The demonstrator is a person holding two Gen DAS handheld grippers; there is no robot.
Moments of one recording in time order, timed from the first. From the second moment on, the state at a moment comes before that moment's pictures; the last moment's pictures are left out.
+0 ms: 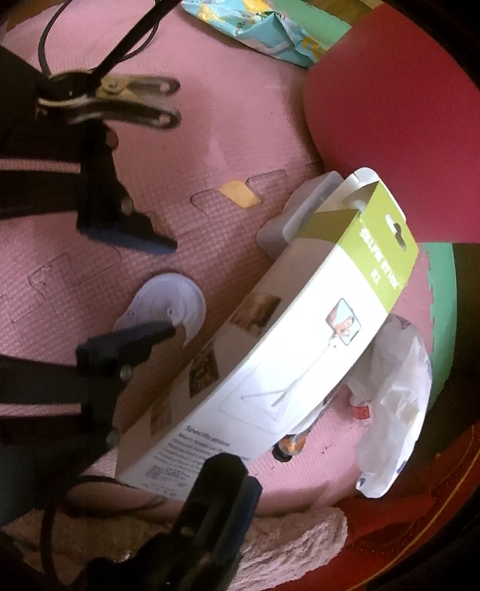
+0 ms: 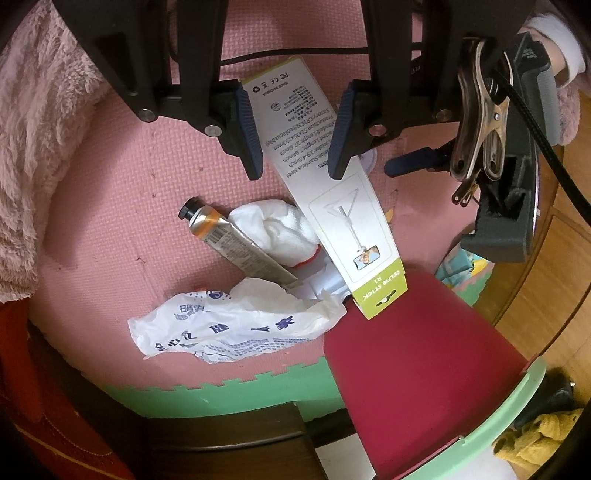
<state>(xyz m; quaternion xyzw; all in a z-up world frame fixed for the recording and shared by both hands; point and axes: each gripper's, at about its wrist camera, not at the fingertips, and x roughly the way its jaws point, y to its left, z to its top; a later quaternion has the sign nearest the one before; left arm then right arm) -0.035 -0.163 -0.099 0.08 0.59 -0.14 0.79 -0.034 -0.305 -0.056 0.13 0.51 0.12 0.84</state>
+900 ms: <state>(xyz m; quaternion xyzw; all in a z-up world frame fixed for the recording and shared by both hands) -0.023 -0.105 -0.079 0.05 0.59 -0.05 0.80 -0.039 -0.279 -0.054 0.06 0.50 0.14 0.85</state>
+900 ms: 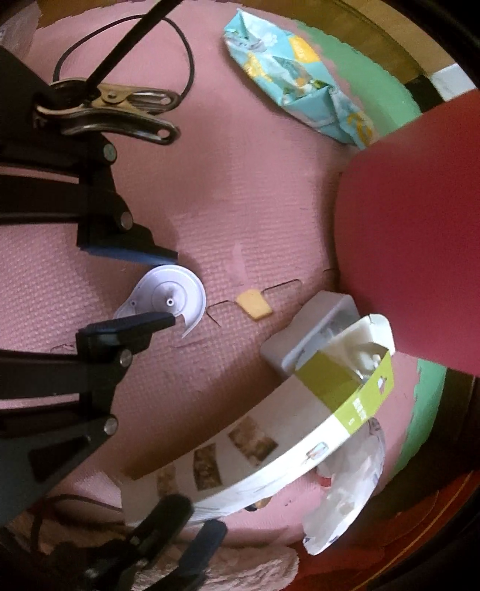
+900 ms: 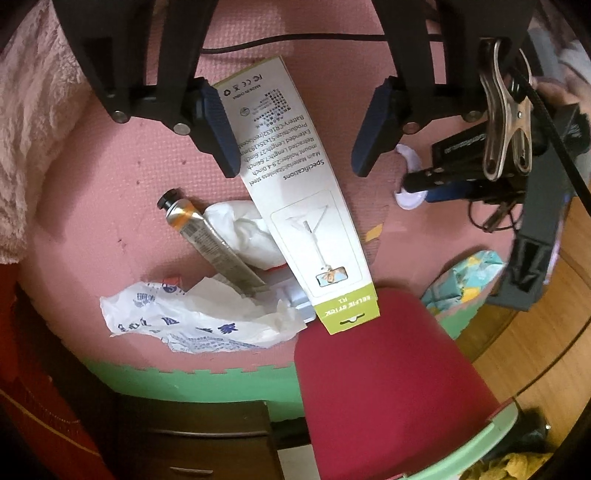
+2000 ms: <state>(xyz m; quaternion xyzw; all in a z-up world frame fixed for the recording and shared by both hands) -0.024 -0.093 -0.073 0.04 0.58 -0.06 0.81 -0.028 -0.248 -0.074 -0.01 0.52 0.14 0.84</state>
